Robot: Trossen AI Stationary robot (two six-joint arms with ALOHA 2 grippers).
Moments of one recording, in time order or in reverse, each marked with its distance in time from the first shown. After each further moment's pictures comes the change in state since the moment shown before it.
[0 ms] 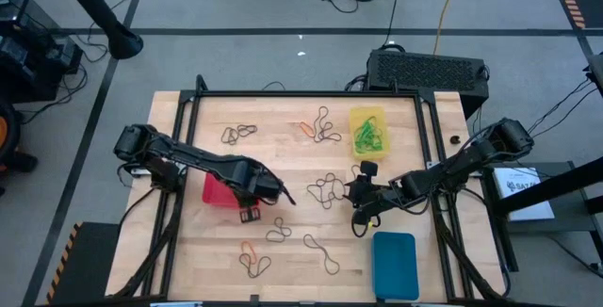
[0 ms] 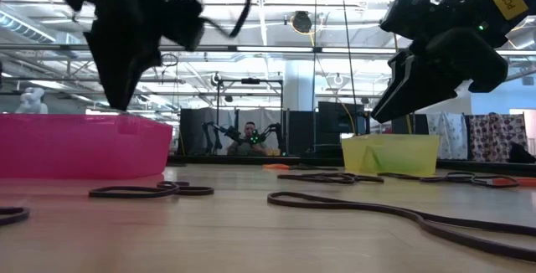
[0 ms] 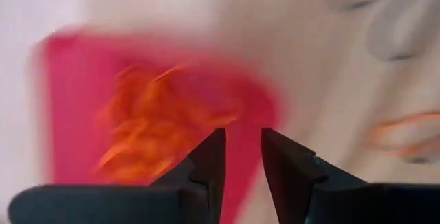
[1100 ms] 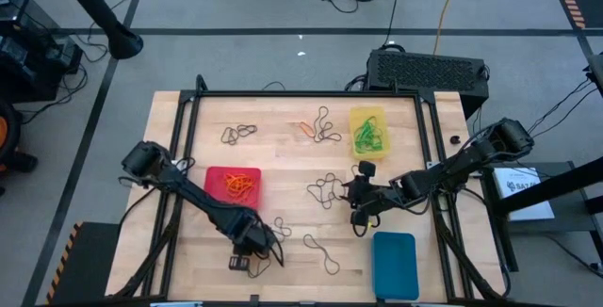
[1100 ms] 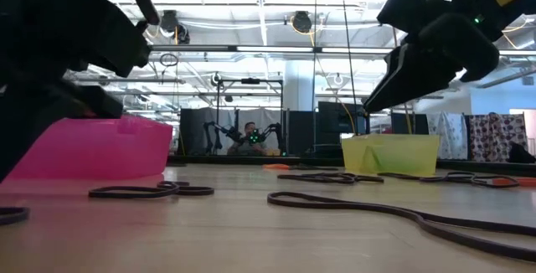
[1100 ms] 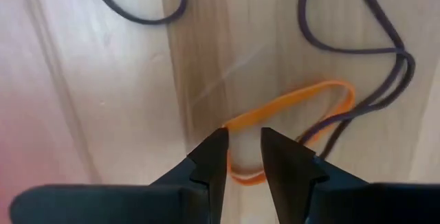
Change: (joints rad) left arm -0.326 0.155 -0.149 0.464 0.168 -0.021; right arm 0.000 0.000 0.002 0.072 0.000 -0.002
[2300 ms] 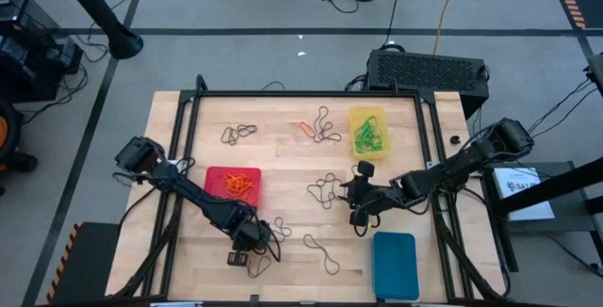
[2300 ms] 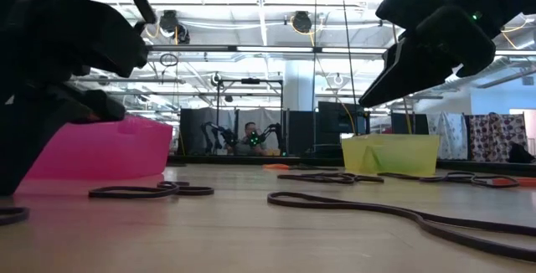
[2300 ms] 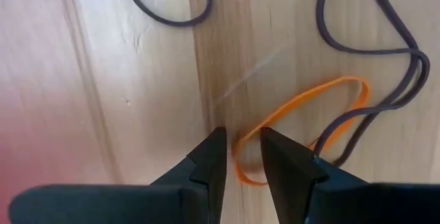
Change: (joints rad) left arm 0.002 -0.055 -0.107 0.106 -0.016 0.003; right arm 0.000 0.000 -0.001 0.040 0.000 -0.016
